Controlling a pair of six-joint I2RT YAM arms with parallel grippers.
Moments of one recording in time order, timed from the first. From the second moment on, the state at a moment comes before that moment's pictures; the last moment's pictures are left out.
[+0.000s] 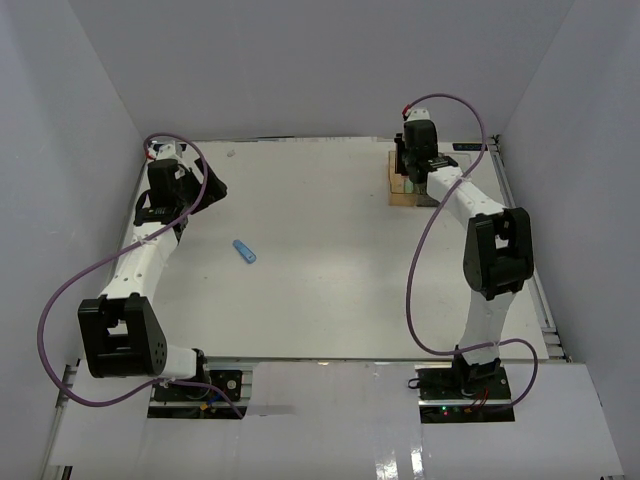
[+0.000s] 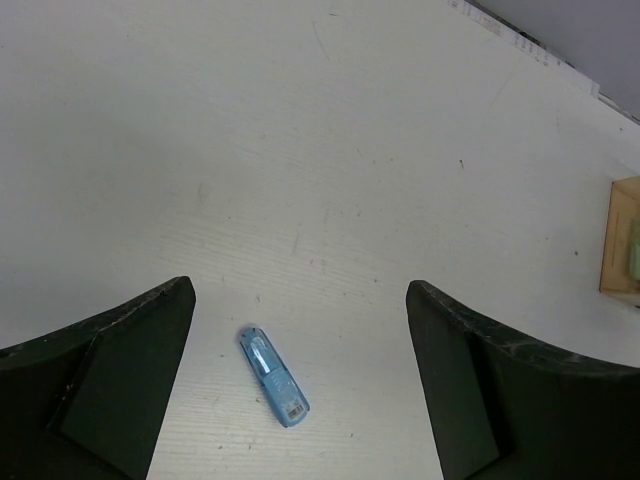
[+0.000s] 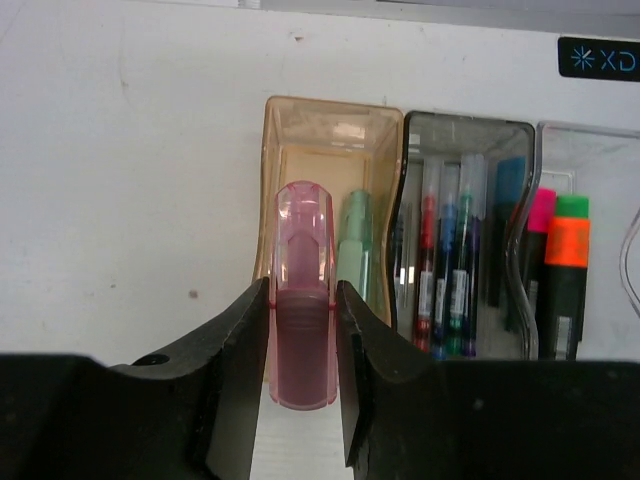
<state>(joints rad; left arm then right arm) 0.04 1.38 1.06 -0.19 0.09 -0.42 0.30 1.91 1.54 -0.20 0.23 0.08</state>
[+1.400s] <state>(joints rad) -0.21 1.77 1.15 -0.62 -0.17 -0.70 0.29 1.10 0.77 -0.11 -0.18 0.12</state>
